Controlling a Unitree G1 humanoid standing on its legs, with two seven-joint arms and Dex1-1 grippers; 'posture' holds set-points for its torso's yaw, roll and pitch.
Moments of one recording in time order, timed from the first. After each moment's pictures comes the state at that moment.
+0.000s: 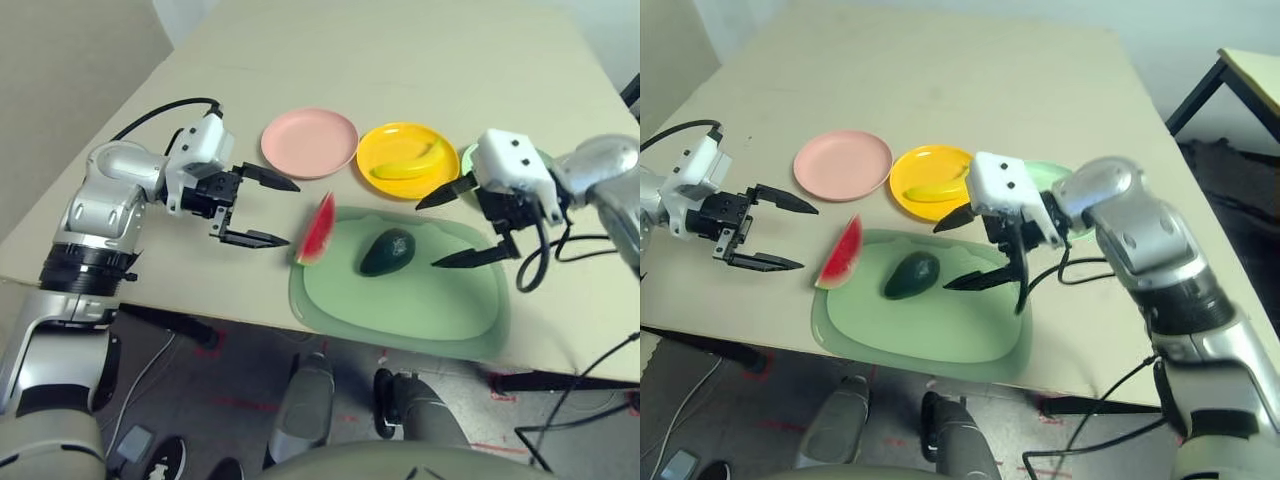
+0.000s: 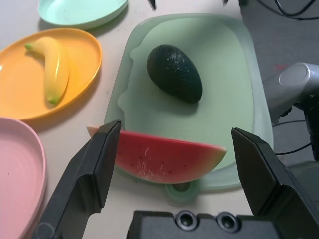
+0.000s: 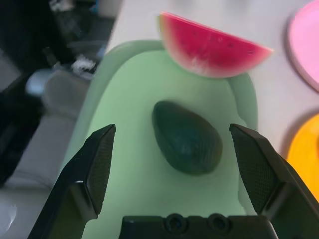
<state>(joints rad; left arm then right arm) -0.73 0.86 -0.13 0.29 -0.40 0.05 -1.60 -0.64 -0.82 0.26 -0.21 0.36 0.48 1.32</state>
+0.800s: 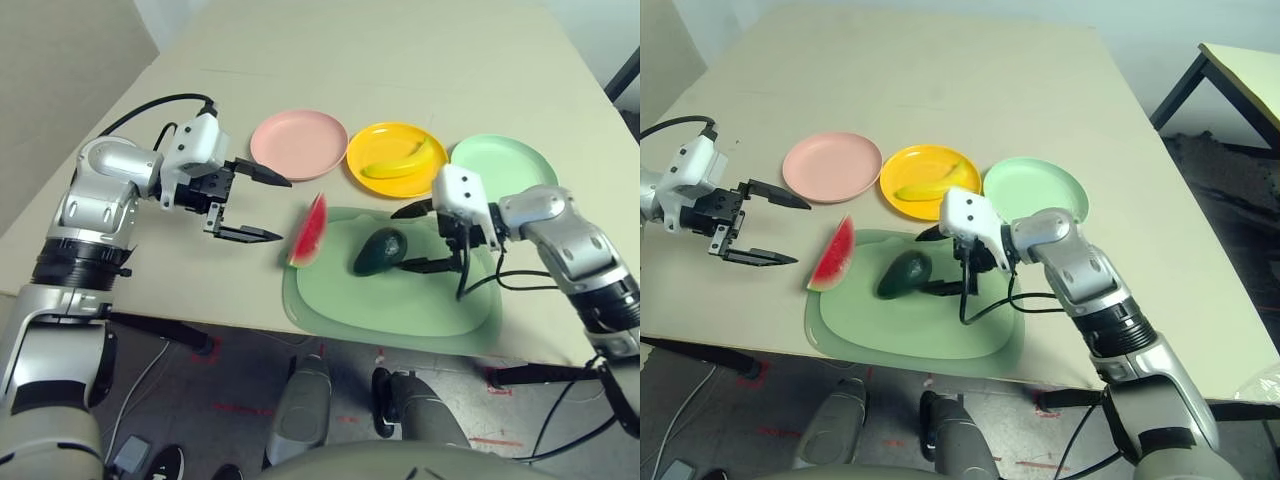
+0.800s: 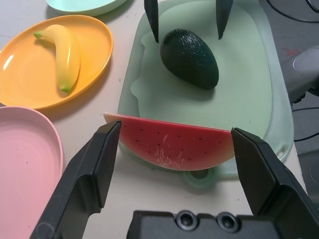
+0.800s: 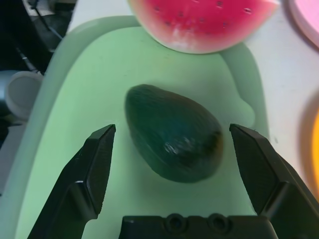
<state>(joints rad) -0.74 0.88 -0.13 0.34 -0.36 0.00 -1.60 -0.62 -0.66 0.33 -0.03 0.22 0.34 1.28</state>
